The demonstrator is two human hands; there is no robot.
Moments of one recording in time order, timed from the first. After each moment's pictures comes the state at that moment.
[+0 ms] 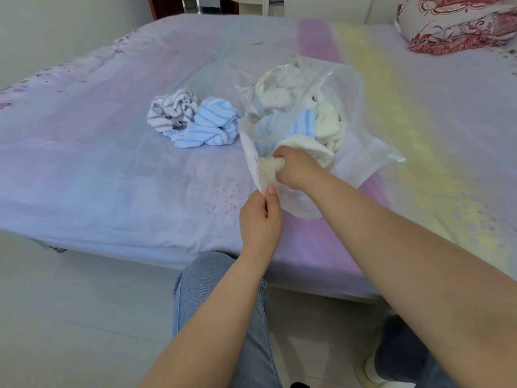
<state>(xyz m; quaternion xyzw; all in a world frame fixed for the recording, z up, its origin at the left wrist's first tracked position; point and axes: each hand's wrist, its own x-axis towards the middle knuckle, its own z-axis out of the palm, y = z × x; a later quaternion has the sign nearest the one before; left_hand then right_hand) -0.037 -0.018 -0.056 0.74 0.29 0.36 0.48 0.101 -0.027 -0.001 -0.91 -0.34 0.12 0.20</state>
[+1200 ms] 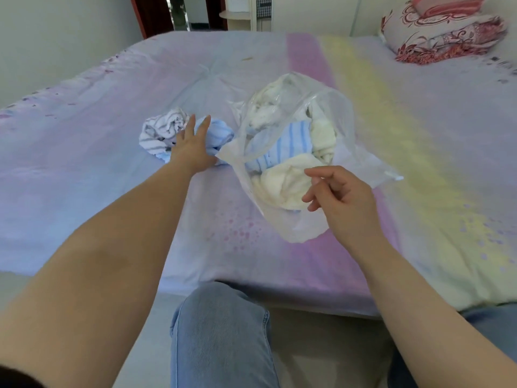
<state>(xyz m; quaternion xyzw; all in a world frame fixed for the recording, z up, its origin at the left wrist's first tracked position) 0.051 0.223 -0.003 0.94 0.30 0.10 0.14 0.043 -0.110 0.021 -0.73 -0.25 0.03 0.63</state>
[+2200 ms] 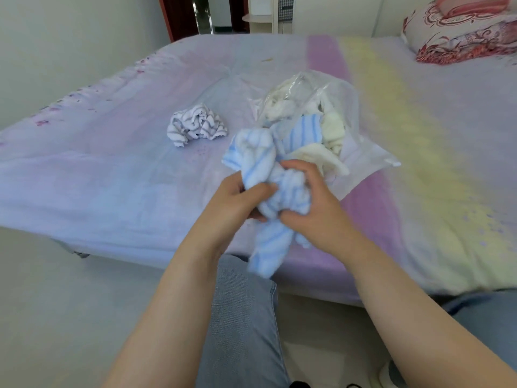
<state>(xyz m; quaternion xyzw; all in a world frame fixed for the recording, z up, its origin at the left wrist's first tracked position) -0.113 0.016 0.055 0.69 0.14 0.18 0.69 -0.012 -0.109 0.026 -0.69 -0.44 0.11 0.57</state>
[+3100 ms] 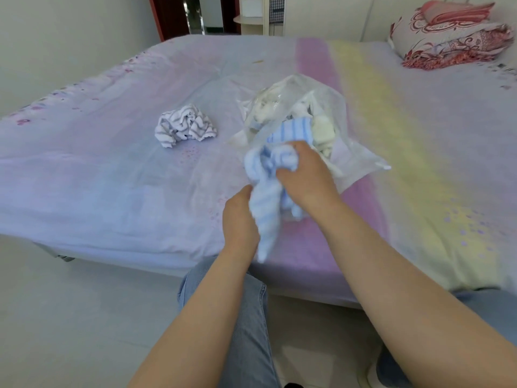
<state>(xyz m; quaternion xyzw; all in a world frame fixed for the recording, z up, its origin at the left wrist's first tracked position) -0.056 0.008 -0.017 0.83 0.32 0.23 0.40 0.034 -0.074 0.040 -0.82 -0.30 0.02 0.49</state>
